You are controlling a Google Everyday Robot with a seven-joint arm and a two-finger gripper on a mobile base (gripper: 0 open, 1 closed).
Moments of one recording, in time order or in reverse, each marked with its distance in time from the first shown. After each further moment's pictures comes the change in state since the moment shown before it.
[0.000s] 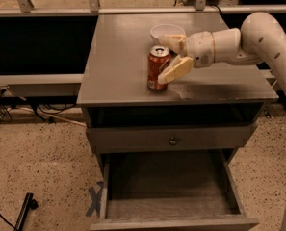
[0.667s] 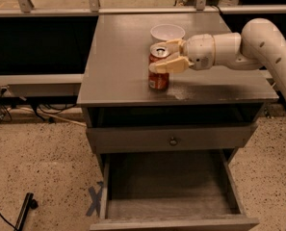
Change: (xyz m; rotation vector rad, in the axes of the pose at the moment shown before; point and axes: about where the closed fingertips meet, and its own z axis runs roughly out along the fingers) arm -0.005 0.005 0.002 -0.003 -0.068 0.007
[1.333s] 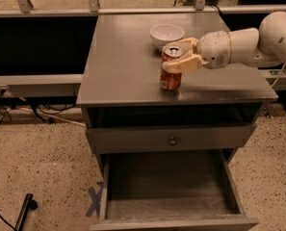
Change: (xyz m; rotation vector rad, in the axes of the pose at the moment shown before) arm -0.005 0.010 -0.033 0.016 0.058 0.003
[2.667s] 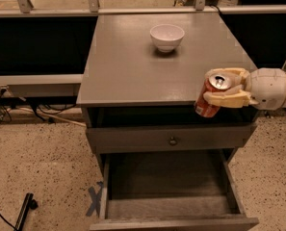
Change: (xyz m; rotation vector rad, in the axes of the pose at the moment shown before) arm 0.041 0.086 -0.106 0.185 -0.048 -0.037
